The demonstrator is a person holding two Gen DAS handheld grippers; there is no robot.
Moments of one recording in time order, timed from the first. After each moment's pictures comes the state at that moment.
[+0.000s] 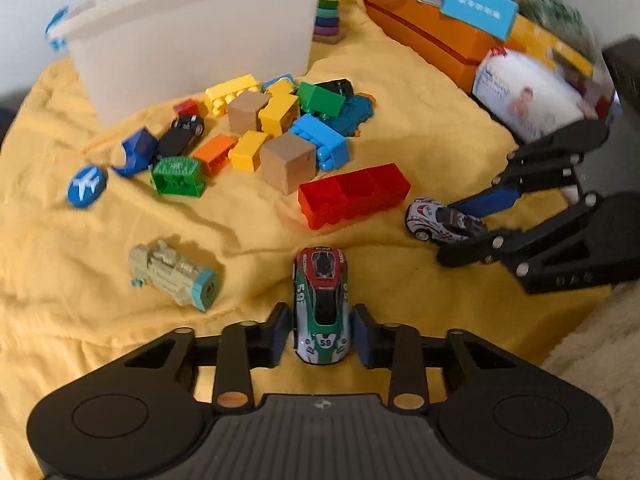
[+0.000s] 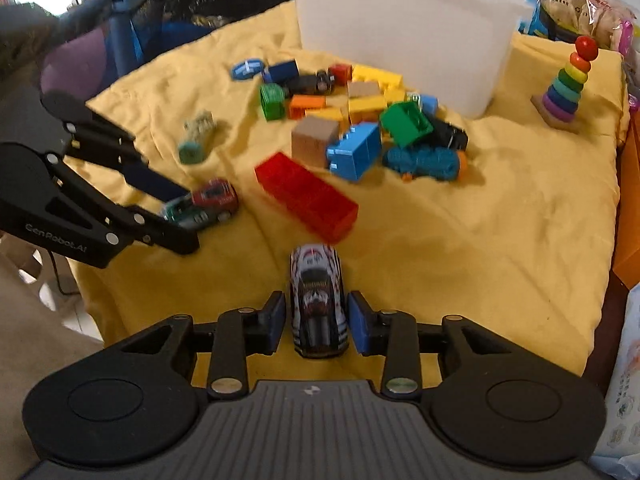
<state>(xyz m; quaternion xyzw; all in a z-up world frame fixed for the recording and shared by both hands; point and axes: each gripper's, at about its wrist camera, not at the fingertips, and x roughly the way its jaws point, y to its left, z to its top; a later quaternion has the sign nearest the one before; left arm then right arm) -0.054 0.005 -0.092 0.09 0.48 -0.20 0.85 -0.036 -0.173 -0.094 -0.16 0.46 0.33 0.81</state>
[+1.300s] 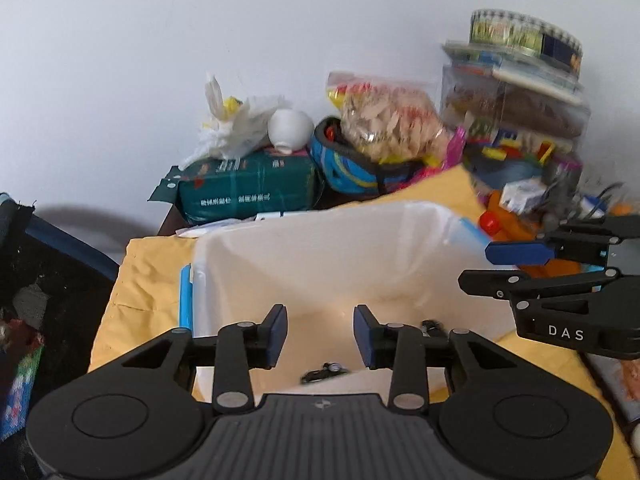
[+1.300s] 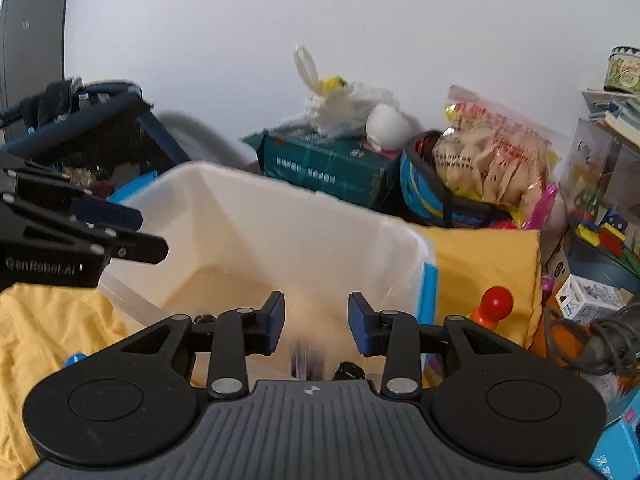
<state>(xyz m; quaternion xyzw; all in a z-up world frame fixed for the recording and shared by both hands) 0.125 0.066 0.041 0.02 0.30 -0.12 0.94 0.134 -0.115 0.013 -0.12 0.28 0.19 0.93</state>
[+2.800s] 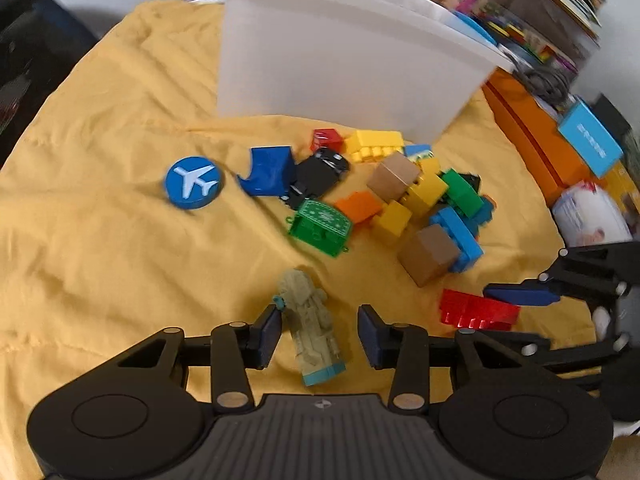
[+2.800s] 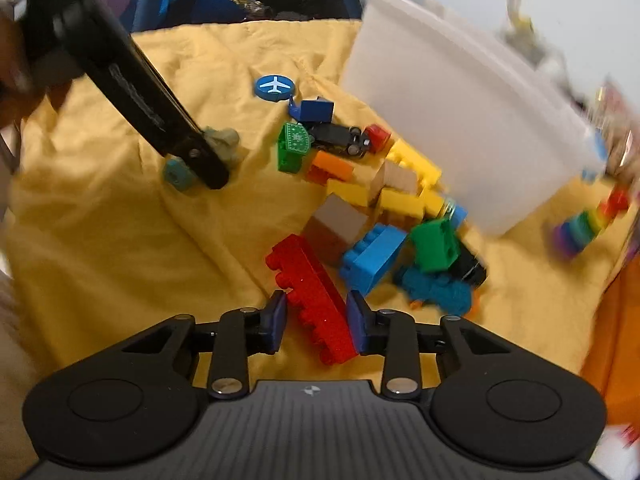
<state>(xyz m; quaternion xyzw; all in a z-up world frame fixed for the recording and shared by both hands) 0.008 0.081 -0.087 -0.07 0.49 -0.13 0.86 -0.023 -0.104 -0.095 -0.29 0.38 0.34 0.81</state>
